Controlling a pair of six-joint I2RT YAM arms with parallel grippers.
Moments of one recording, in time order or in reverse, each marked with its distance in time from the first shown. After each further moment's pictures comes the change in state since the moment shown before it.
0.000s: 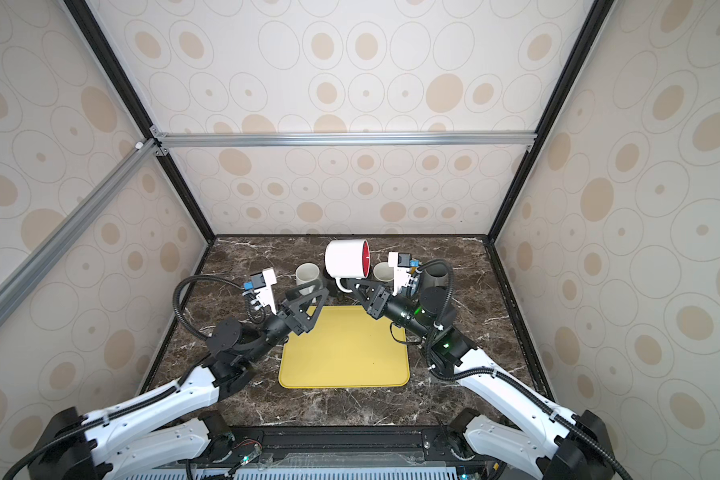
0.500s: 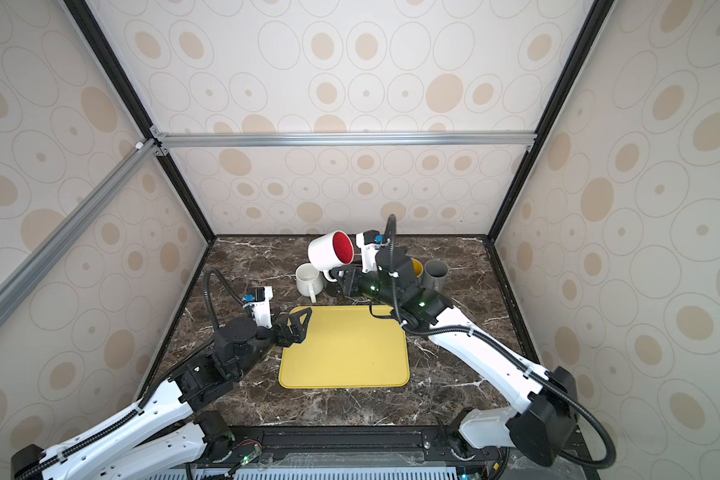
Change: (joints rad) left arm 0.002 -0.153 0.064 -0.856 -0.344 0.192; right arm 0.082 0.374 0.507 -0.567 0.185 -0.211
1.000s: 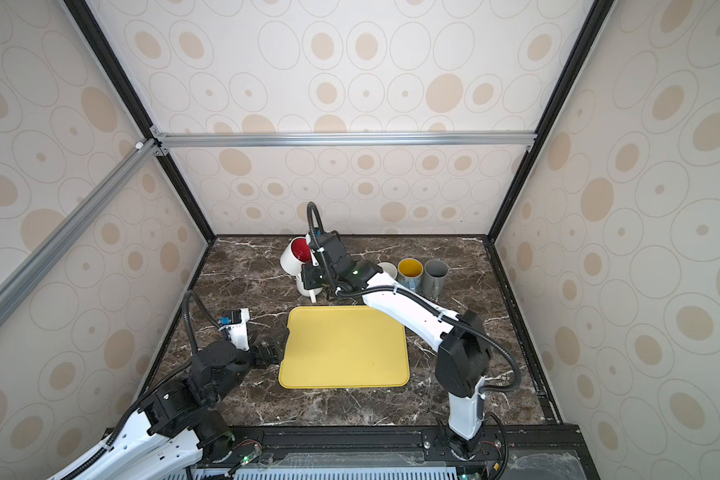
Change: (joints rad) left arm 0.003 -0.310 -0.103 -0.275 -0.048 -0.093; right arm 0.107 0.523 0.512 -0.260 0.167 -0.173
